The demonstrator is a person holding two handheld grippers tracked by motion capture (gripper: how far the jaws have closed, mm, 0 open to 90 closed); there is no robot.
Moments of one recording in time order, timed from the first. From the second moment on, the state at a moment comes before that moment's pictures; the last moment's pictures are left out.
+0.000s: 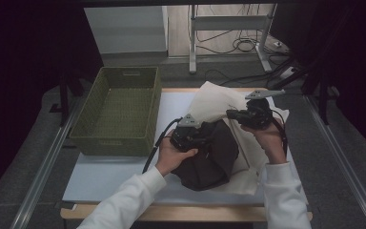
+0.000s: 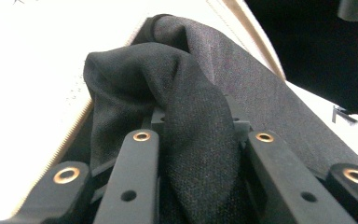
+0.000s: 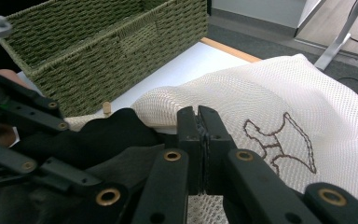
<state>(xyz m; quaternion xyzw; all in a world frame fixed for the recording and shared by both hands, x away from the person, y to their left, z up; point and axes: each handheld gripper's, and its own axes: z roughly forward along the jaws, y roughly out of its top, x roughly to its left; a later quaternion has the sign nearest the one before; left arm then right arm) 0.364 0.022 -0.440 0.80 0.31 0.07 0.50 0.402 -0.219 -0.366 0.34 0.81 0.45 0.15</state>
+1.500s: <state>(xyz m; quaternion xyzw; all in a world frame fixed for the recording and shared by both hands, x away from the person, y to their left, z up) 0.387 -0.019 -0.441 0.81 0.31 0.10 0.49 0.399 -0.220 -0.363 0.34 0.81 0.46 0.14</state>
